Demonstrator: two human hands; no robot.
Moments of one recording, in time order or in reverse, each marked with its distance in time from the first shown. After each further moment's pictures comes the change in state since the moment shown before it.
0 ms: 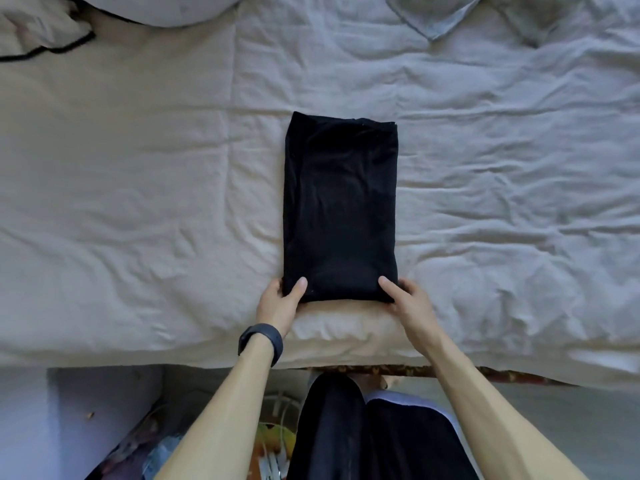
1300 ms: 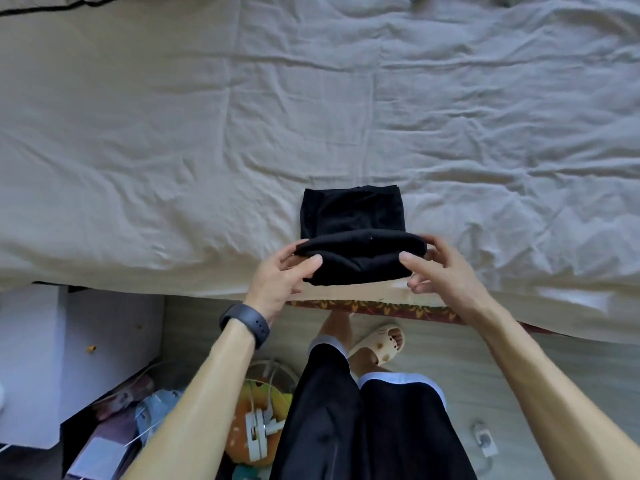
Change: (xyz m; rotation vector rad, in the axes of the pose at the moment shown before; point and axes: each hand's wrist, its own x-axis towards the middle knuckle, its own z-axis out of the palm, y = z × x) left_hand -0.140 -0.040 0.023 -0.205 -0.168 0.225; right_hand -0.117 0.020 -0.111 -0.158 -0.227 -0.273
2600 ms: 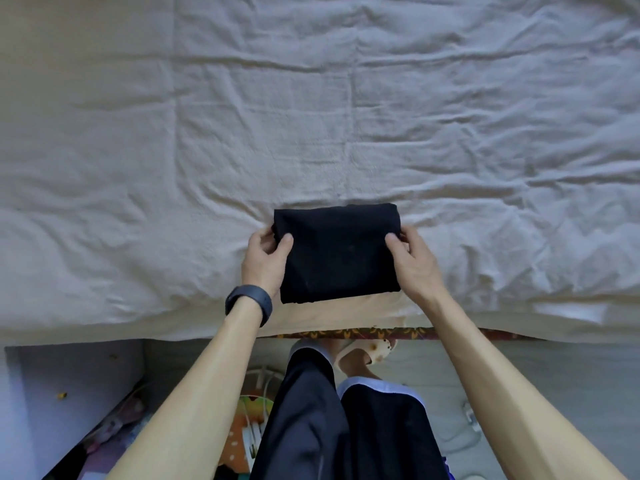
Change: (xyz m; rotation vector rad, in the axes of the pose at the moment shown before) left_hand 0.139 0.017 0.014 0.103 0.221 -0.087; right_hand 0.116 -0.001 0.023 -0.136 0.246 0.070
